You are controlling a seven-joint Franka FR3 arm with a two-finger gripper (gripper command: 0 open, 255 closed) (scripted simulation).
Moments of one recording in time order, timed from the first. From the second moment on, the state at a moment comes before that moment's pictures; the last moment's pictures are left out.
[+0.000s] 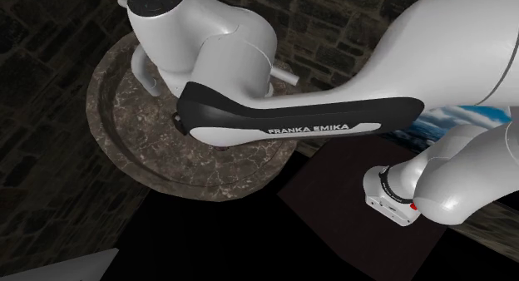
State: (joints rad) arm 0.13 0.09 0.43 -1.79 -0.01 1.92 0.47
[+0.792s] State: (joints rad) arm 0.14 0.12 0.43 -1.85 -0.03 2.00 0.49
